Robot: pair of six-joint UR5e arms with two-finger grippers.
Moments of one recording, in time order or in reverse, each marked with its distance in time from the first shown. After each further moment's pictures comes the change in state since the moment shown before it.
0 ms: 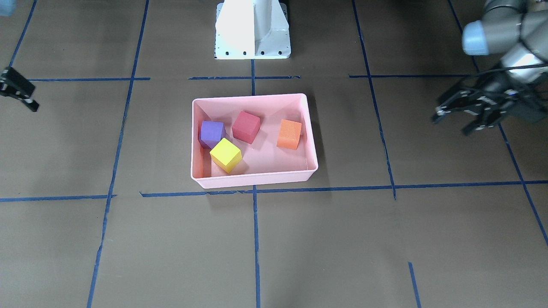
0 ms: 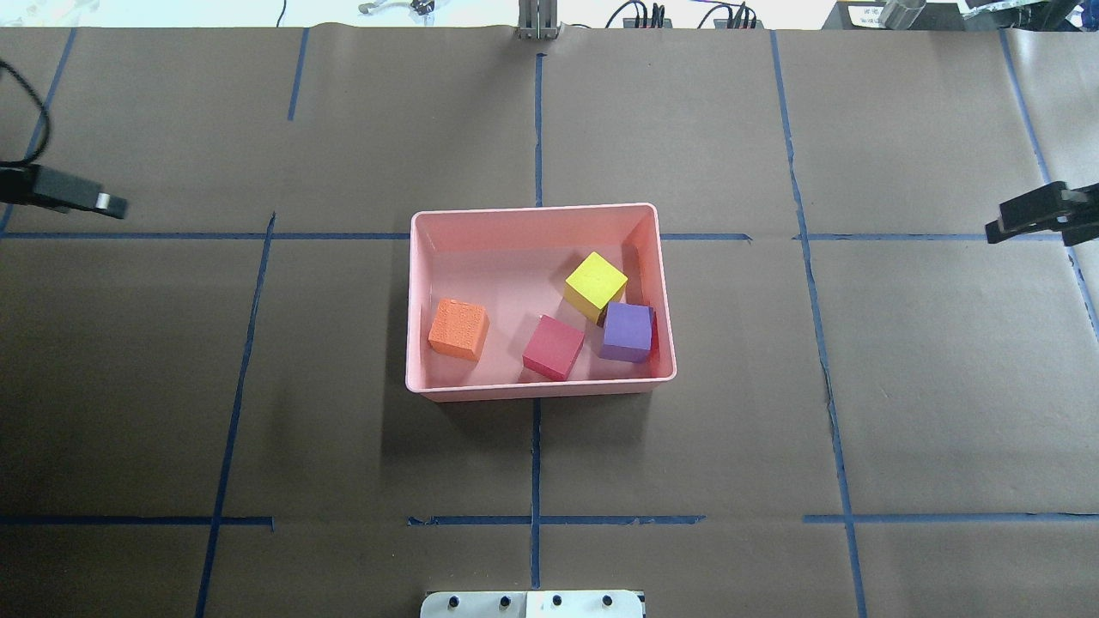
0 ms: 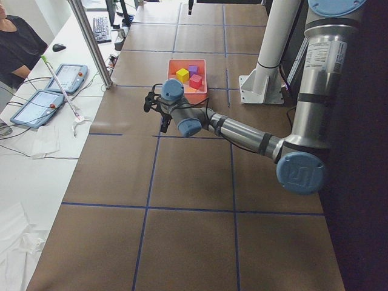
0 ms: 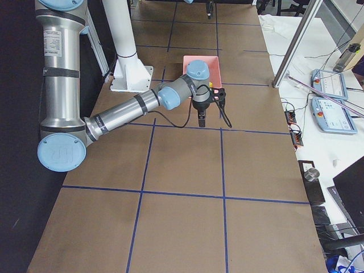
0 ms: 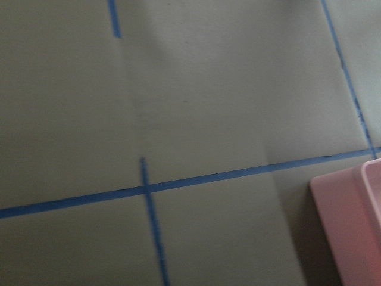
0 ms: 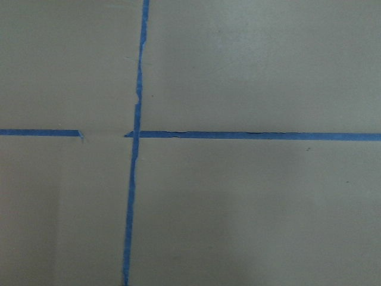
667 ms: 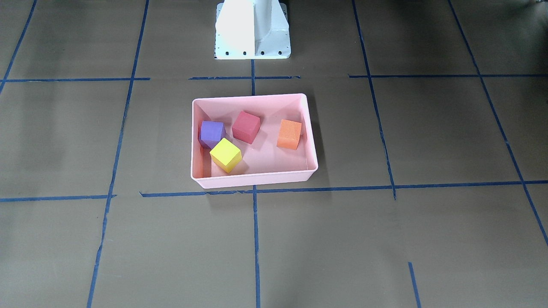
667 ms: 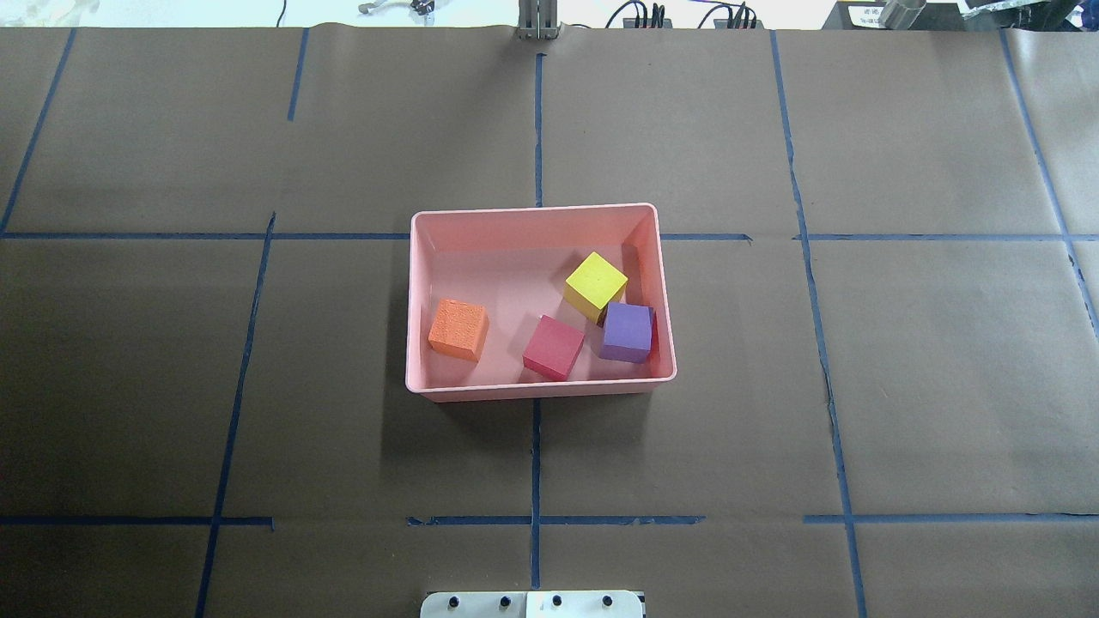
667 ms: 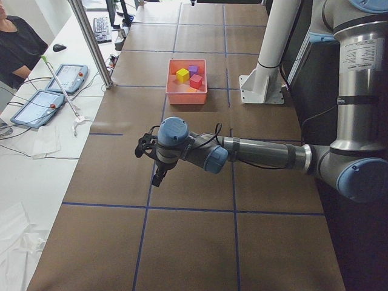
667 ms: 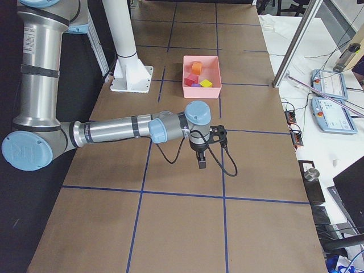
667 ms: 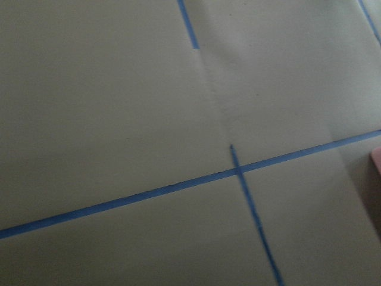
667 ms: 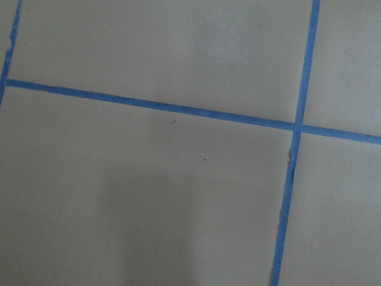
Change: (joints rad) left arm -0.353 0.093 0.025 0.483 0.035 0.726; right arm 0.212 -0.094 -0.194 -0.010 0.069 -0.489
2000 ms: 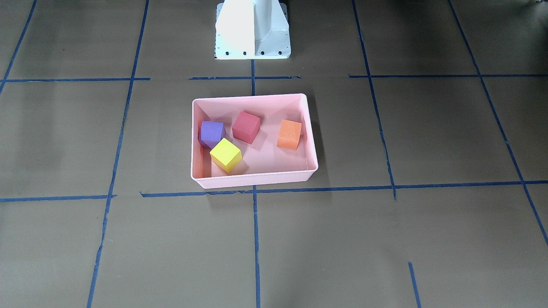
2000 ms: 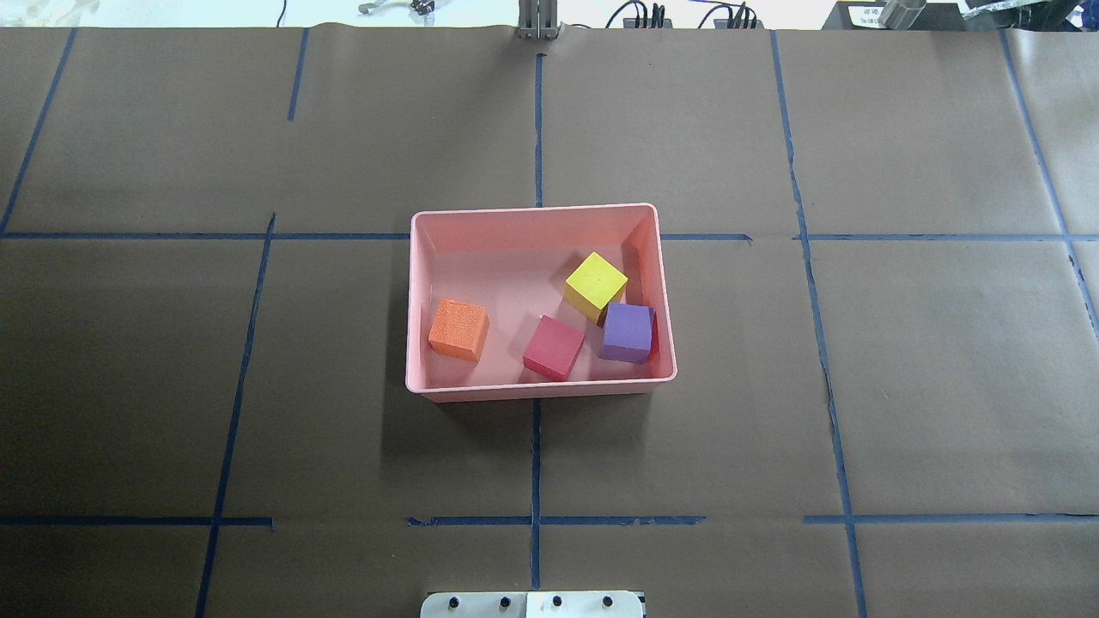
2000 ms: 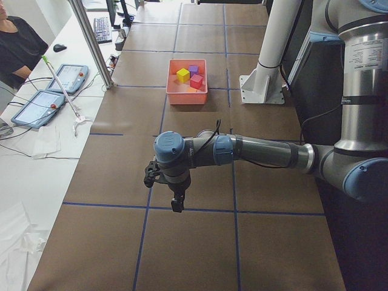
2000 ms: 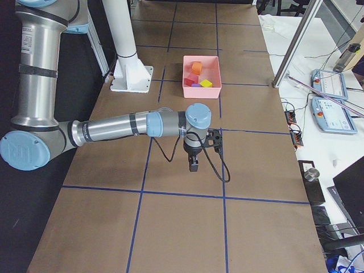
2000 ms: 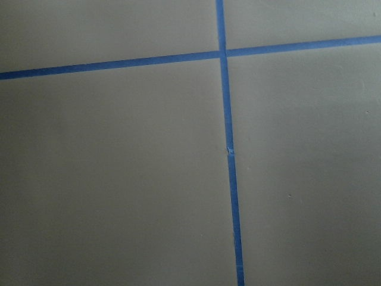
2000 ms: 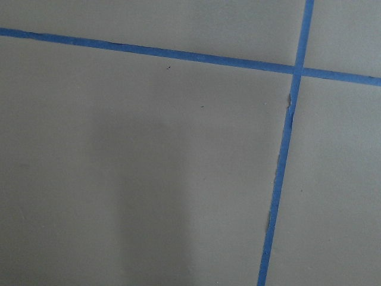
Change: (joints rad) left arm 0.002 0.002 -0.024 0.409 0.046 0.116; right arm 0.007 0.004 0.059 -0.255 0.012 -0.122
